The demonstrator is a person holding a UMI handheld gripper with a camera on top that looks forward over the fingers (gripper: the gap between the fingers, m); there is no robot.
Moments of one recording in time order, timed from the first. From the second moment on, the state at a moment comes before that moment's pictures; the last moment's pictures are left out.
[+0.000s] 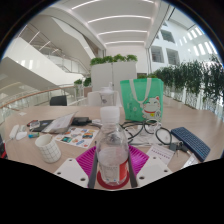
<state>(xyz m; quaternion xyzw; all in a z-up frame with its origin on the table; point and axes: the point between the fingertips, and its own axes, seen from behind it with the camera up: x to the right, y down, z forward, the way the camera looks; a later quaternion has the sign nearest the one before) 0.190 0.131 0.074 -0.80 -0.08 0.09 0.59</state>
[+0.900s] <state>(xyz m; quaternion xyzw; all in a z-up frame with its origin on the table) 0.188 -0.047 0.131 -0.85 -0.04 0.05 0.52</state>
